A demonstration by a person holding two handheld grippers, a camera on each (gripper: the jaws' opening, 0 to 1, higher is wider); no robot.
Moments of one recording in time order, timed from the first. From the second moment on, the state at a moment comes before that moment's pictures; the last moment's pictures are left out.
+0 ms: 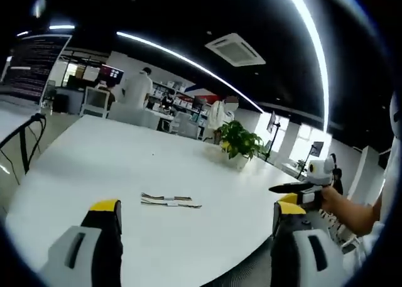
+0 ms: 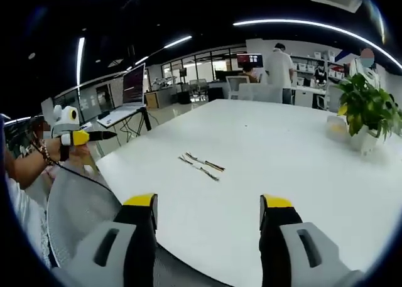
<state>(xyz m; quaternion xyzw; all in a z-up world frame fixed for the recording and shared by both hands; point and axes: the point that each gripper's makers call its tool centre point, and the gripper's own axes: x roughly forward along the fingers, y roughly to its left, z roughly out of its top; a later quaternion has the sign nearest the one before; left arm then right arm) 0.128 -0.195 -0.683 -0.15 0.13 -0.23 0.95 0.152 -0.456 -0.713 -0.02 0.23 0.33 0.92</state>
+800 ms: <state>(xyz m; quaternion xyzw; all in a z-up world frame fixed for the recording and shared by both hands) 0.116 -0.192 -0.743 -0.09 0.19 -0.10 0.97 0.121 -0.449 -0.752 -0.01 0.26 0.33 0.91</state>
